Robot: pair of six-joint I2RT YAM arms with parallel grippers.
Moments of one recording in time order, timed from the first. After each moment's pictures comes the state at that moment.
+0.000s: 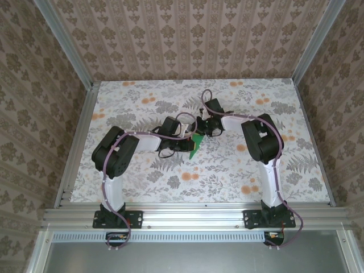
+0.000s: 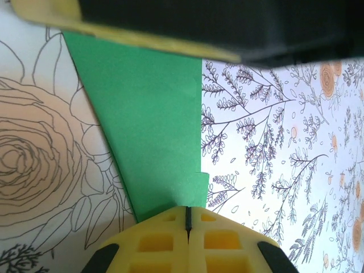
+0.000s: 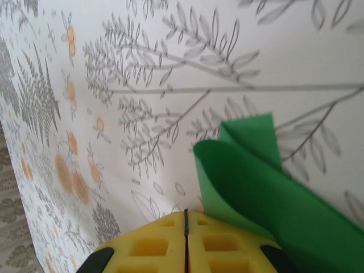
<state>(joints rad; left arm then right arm) -0.64 1.95 1.00 0.06 0.57 -0.46 0.38 2.19 1.42 -0.20 -0.52 0.71</state>
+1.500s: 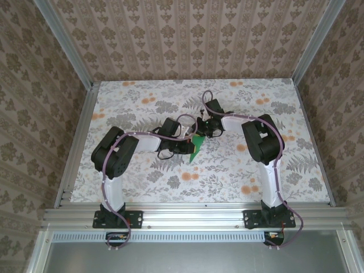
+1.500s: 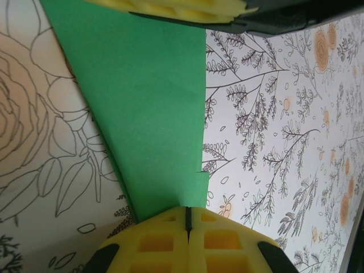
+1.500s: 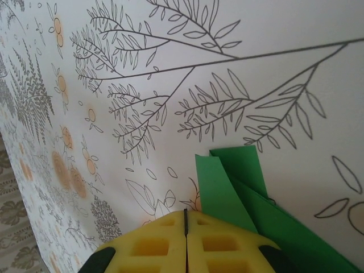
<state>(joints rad) -0.65 1.94 0.99 0.02 0.62 -0.45 0.39 2.17 1.39 -0.22 -0.53 0.74</state>
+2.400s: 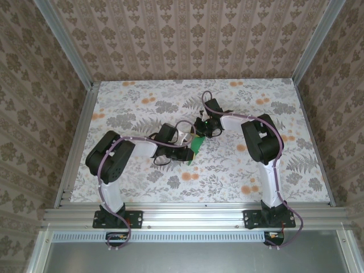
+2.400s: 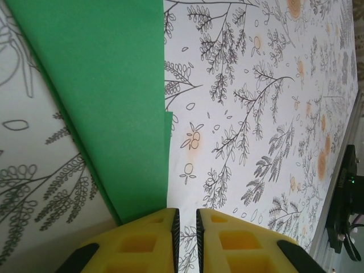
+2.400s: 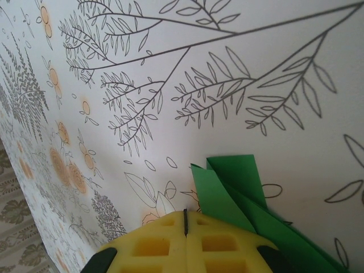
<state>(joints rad) -0.66 1.86 0.86 0.06 0.72 -0.43 0.39 2.18 1.43 -0.29 -0.53 0.76</state>
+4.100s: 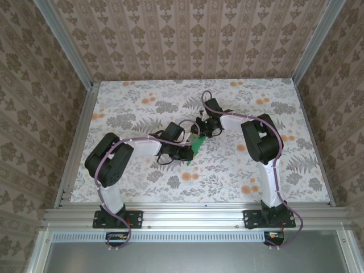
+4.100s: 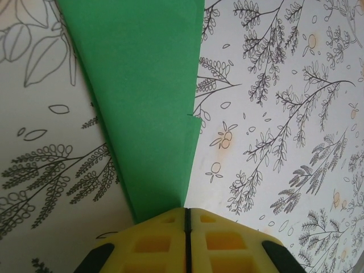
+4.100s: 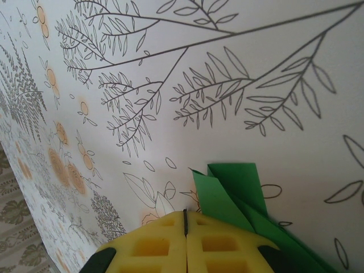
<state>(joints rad) -0.73 1.83 0.96 -0.17 0.48 -0.44 0.39 2.19 1.44 -0.31 -0.53 0.76</state>
